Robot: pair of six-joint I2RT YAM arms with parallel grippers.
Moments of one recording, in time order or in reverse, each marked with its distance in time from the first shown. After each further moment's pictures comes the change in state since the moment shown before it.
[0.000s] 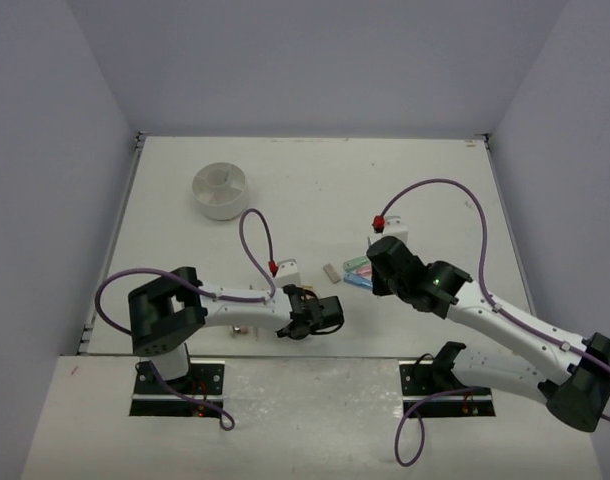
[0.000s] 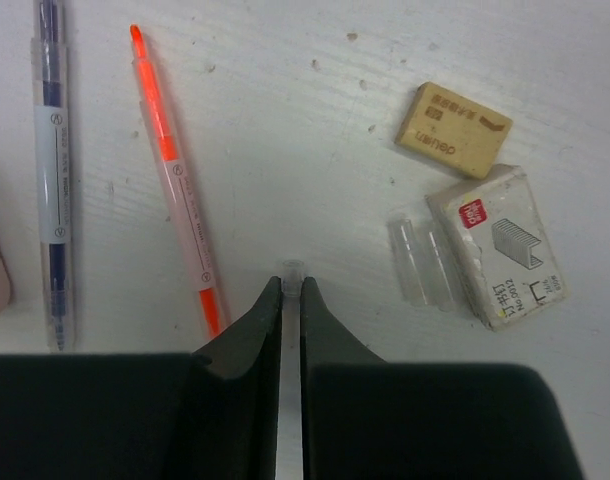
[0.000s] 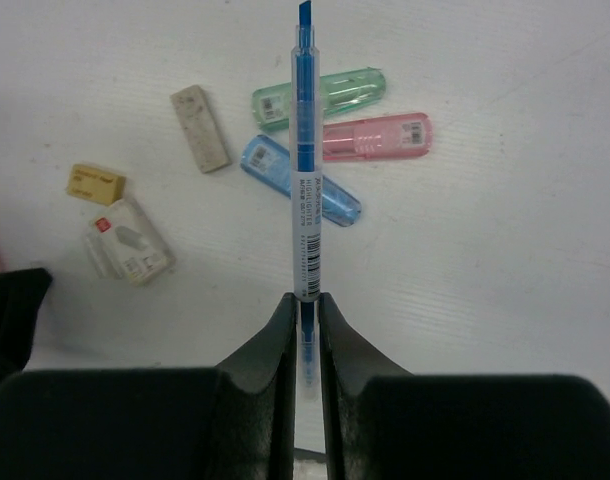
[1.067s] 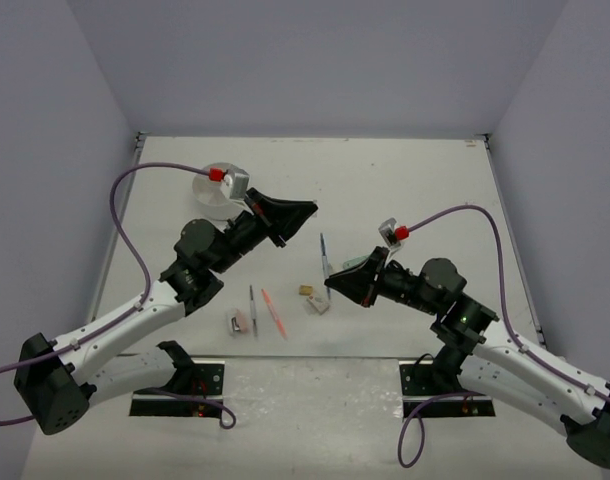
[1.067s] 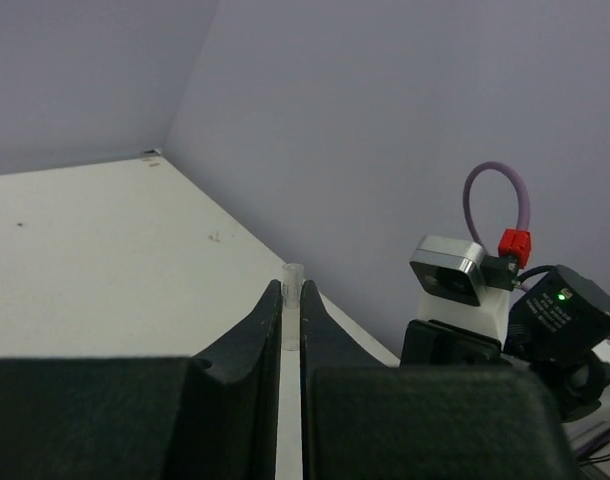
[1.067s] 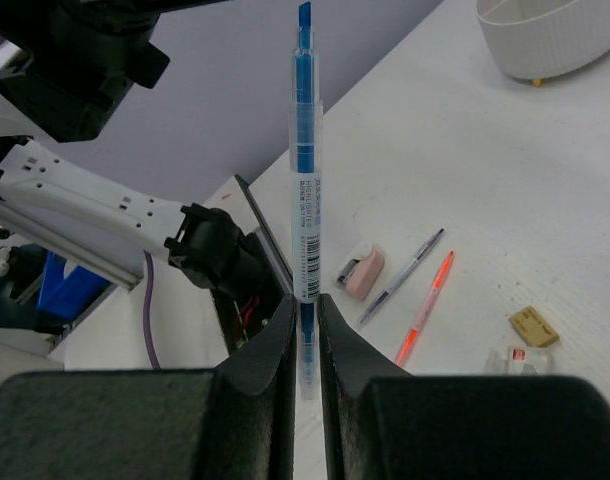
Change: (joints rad) left arm 0.500 -0.708 -0.222 1.335 0.797 1.008; right arm -0.001 -0.362 -0.311 0.854 -0.706 0.022
